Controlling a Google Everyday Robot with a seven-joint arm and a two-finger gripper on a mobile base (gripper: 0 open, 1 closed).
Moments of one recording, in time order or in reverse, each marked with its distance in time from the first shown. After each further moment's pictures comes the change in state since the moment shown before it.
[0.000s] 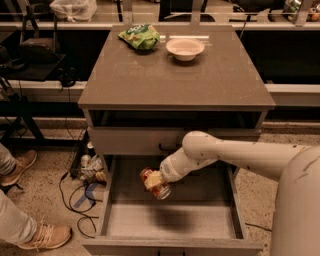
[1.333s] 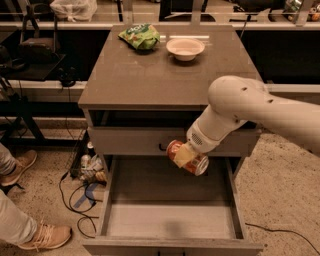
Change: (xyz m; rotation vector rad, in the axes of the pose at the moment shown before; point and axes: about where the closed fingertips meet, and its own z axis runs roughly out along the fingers) arm 0.008 0.044 -0.214 0.291 0.108 -0.234
